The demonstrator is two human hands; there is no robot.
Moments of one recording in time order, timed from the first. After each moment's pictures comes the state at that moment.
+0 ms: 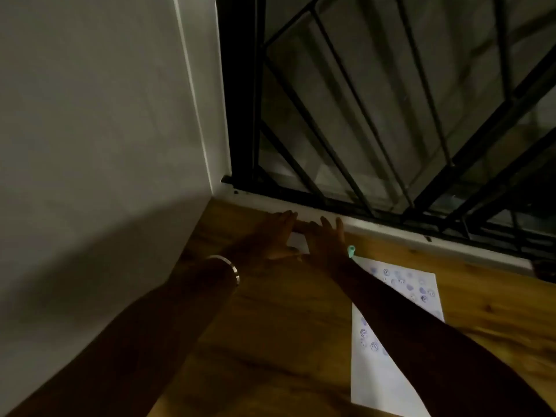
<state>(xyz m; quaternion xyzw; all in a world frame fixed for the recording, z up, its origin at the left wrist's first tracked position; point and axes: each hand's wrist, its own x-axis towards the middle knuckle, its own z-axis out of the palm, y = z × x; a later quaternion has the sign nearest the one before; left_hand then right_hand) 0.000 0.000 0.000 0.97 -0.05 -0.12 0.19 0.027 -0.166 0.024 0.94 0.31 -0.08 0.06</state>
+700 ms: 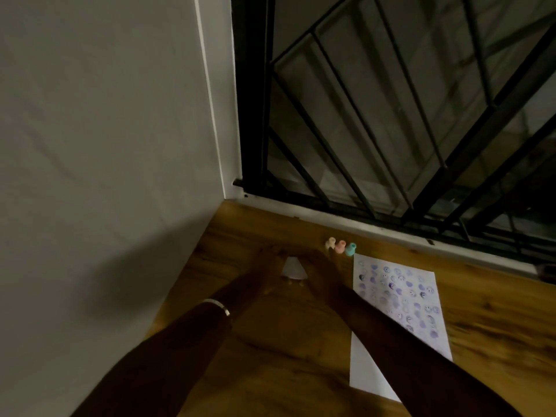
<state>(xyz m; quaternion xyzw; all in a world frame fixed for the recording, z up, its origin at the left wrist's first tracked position) -0.094 -0.020 -0.008 0.97 0.02 -0.13 0.22 -0.044 -0.192 -0.003 0.93 0.35 -0.09 -0.07</state>
